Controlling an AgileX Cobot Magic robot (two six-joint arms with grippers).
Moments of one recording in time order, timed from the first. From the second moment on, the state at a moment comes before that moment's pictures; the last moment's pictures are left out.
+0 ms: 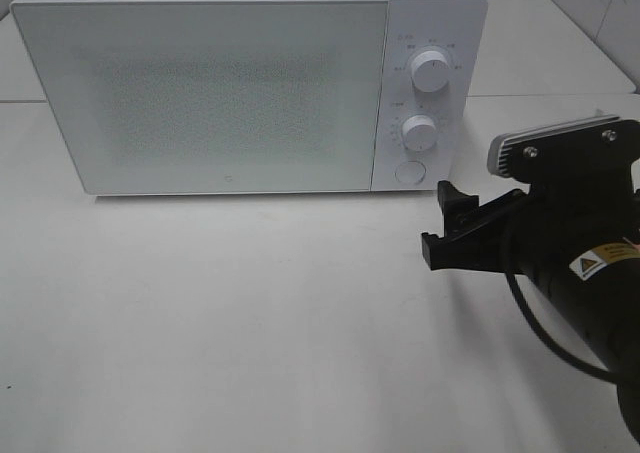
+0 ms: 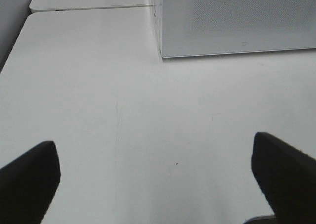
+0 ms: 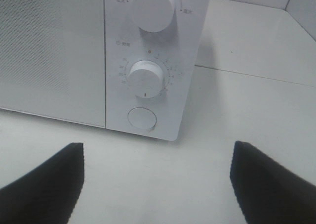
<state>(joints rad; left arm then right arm) 0.01 -0.01 -0.50 -0.09 1.05 0.09 0.87 1.57 -0.27 0.90 -1.16 -0.44</state>
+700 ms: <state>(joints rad) 0.01 -0.01 -0.50 -0.09 1.05 0.09 0.91 1.63 -0.27 0.93 -1.21 -0.28</state>
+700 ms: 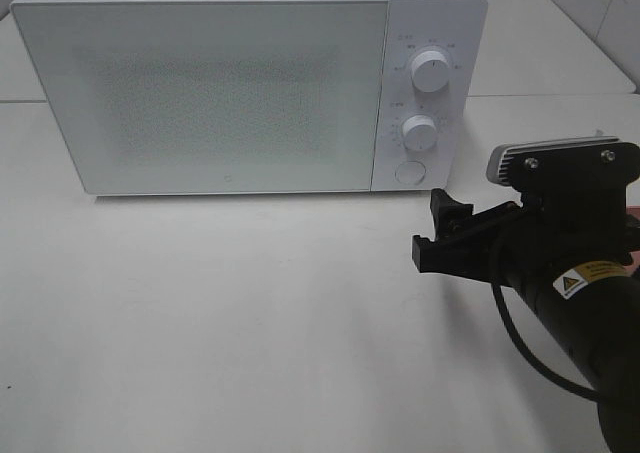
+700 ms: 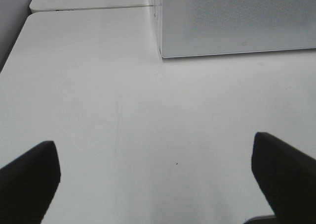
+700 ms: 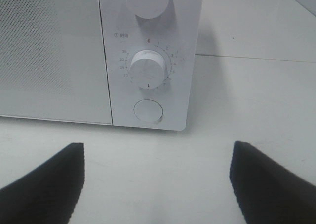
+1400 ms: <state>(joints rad) 0.01 -0.01 -0.50 -0.09 1.05 0.09 0.91 1.63 -0.27 0.93 -1.18 0.52</state>
